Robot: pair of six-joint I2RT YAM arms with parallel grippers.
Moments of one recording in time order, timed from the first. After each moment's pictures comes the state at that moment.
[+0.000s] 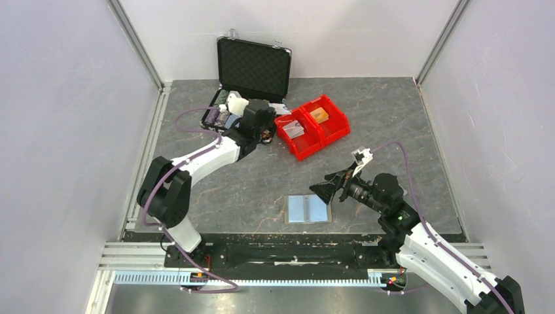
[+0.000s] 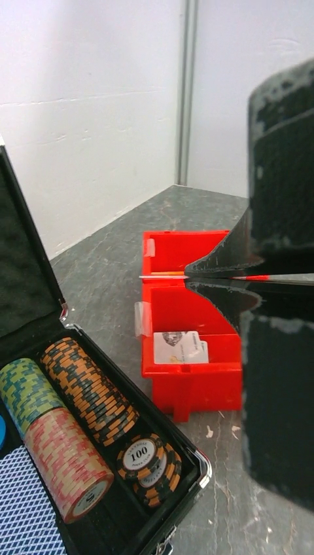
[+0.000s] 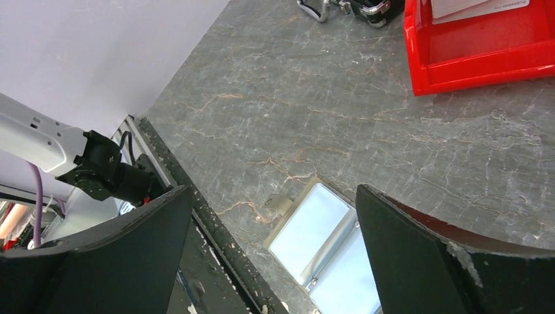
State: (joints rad) left arm -0.59 1.65 1.15 0.11 -0.47 -1.26; right arm 0.60 0.59 0.30 0.16 -0.30 0.53
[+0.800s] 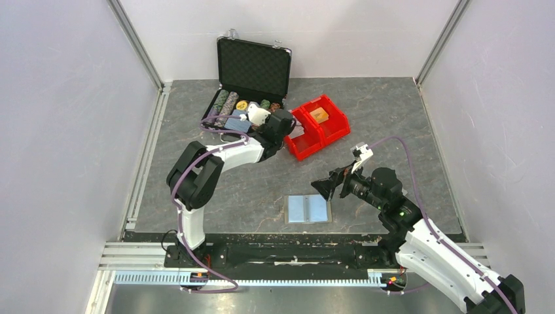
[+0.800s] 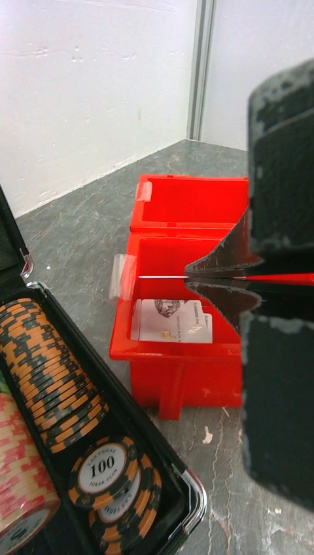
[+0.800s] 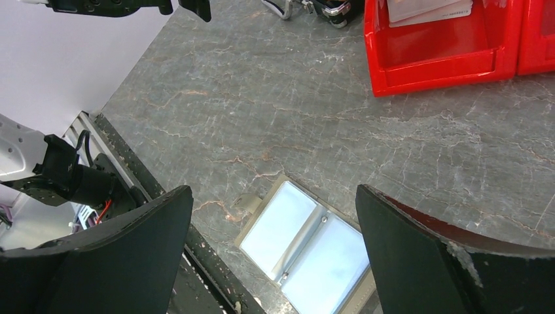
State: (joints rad) left arm -0.69 1.93 1.26 0.15 -0.62 -1.34; right arm 0.60 0.63 0.39 0.02 -0.23 0.43
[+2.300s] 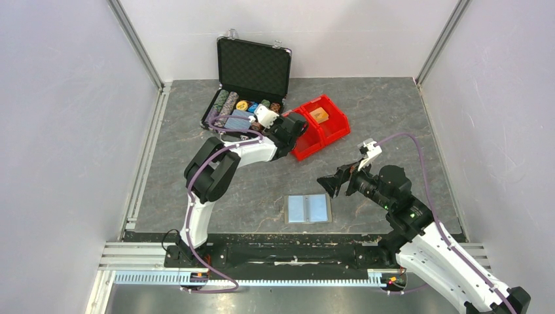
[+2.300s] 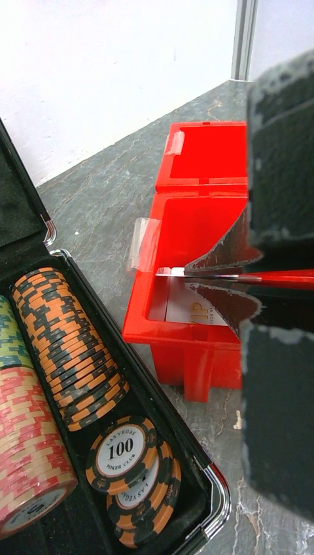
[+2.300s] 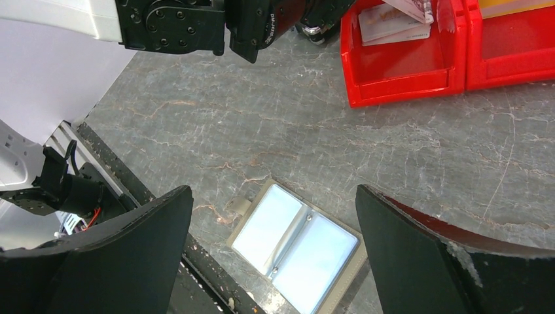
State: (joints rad) left arm -0.74 2.09 1.40 0.08 -0.84 -1.32; right arm 0.59 0.56 0.50 -0.16 -0.17 0.38
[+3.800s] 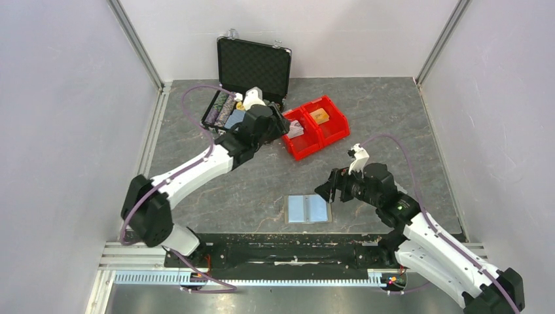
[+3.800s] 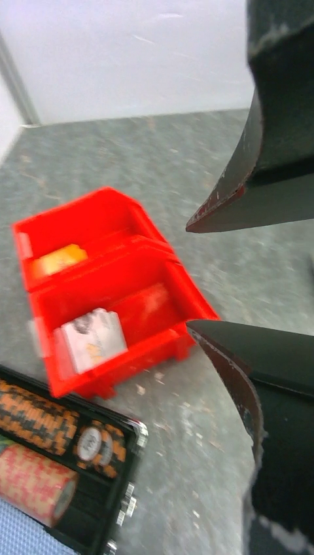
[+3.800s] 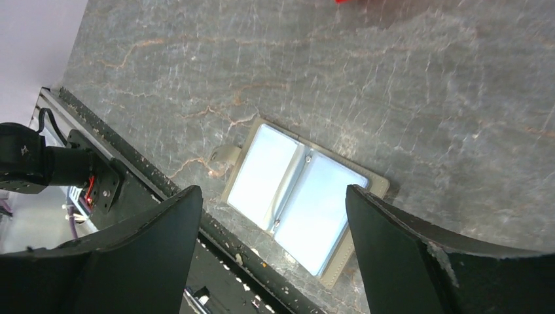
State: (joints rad) left arm -0.71 1.53 1.19 -0.09 -0.35 -0.86; right arm 0.59 0.69 0.47 -0.23 -0.21 0.48
